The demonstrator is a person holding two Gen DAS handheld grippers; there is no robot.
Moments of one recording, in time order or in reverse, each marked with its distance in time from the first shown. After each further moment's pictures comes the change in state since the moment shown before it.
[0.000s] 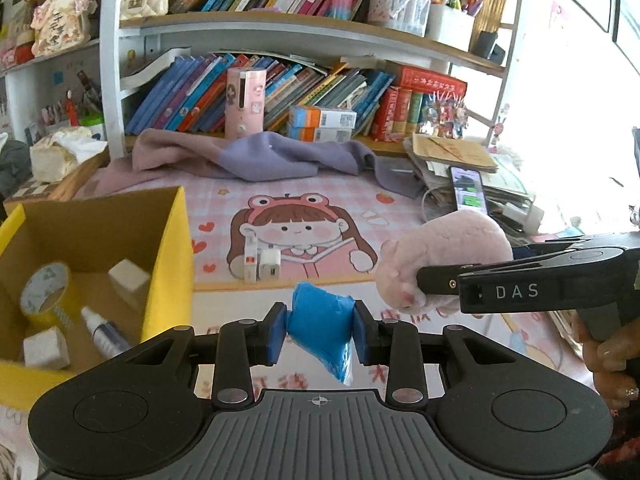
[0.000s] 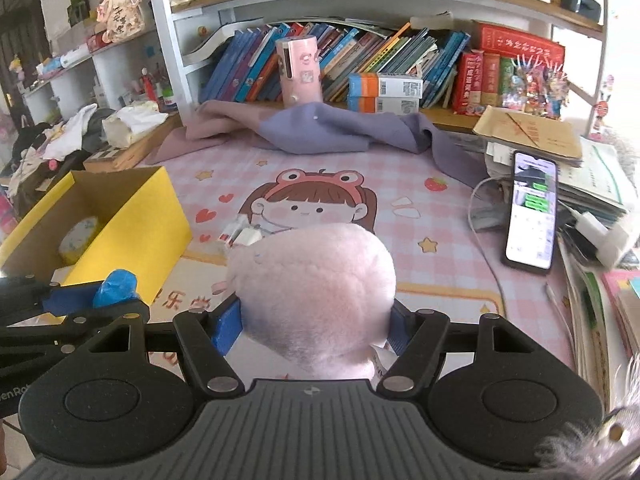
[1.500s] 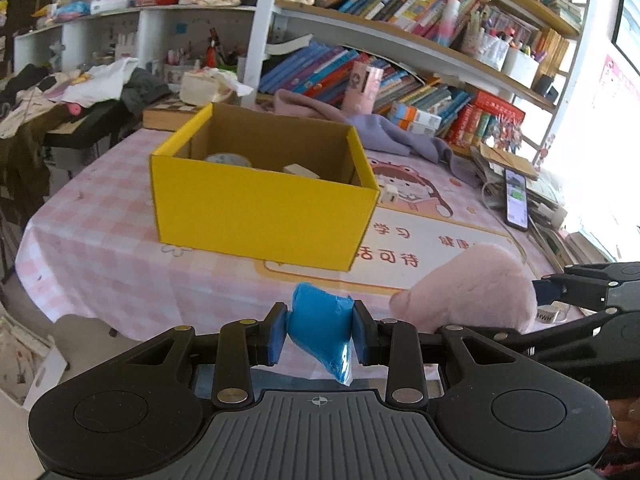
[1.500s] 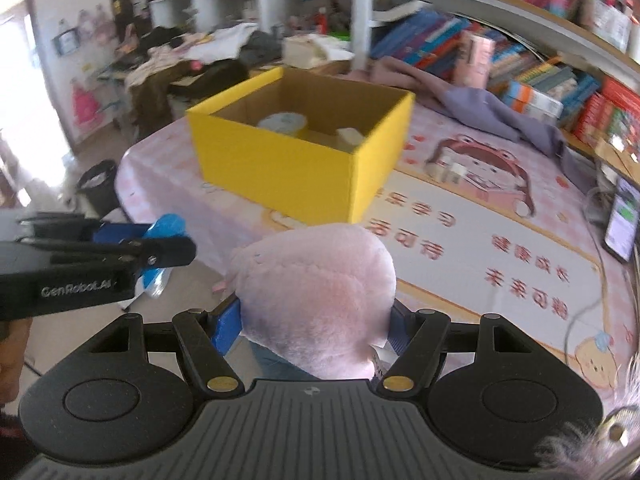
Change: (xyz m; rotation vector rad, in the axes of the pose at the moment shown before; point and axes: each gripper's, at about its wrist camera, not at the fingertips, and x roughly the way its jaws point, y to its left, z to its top) left arm -0.159 0.111 -0.118 -0.204 -0.006 0.118; right arm -0.089 0.208 -0.110 -0.296 0.085 0.179
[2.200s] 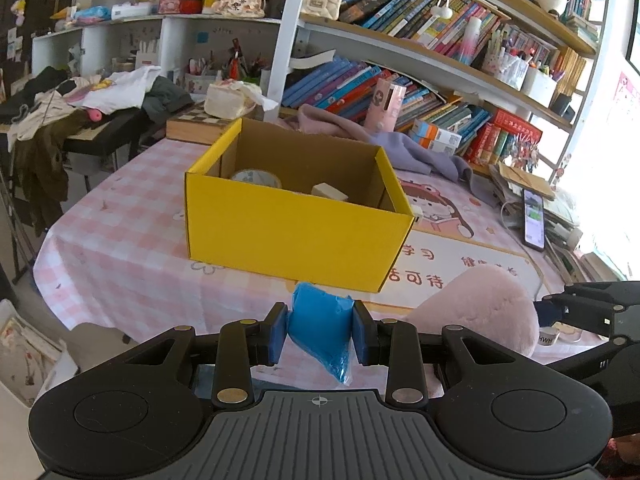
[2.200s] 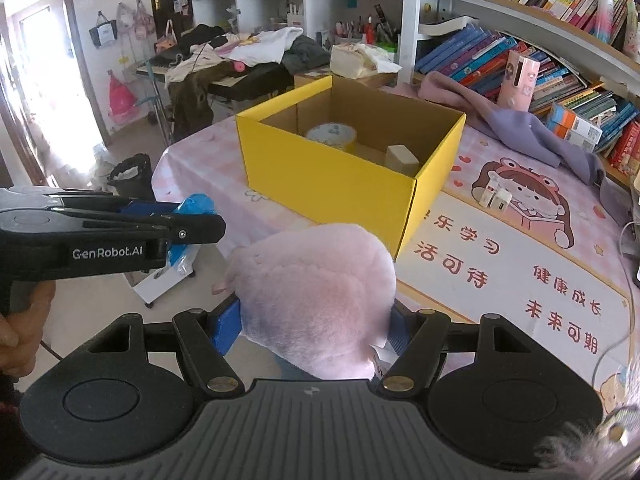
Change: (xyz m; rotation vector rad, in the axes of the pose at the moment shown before) left arm 0.000 0.019 0.011 -0.022 -0.026 0.024; right arm 0.008 0.021 0.011 -0.054 -0.021 0.077
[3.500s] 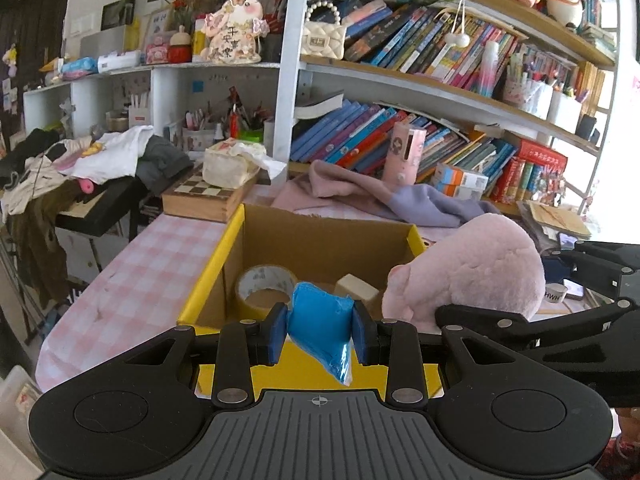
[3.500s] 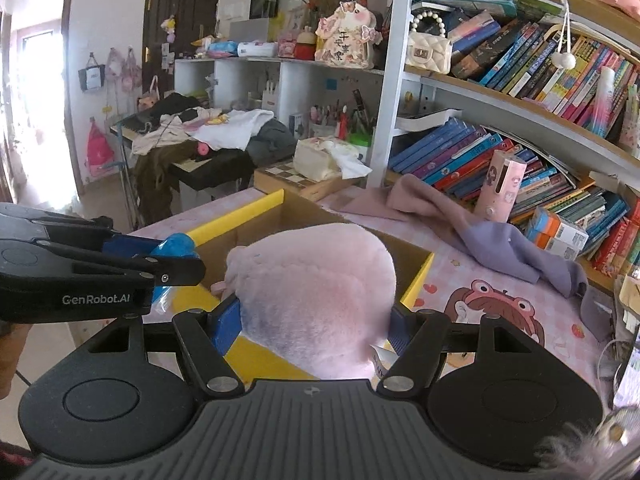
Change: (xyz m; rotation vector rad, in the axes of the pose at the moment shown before) left arm 0.070 0.008 0.102 0.074 -0.096 0.070; right arm 0.053 -0.049 0.108 -0.081 -0.231 -0.087
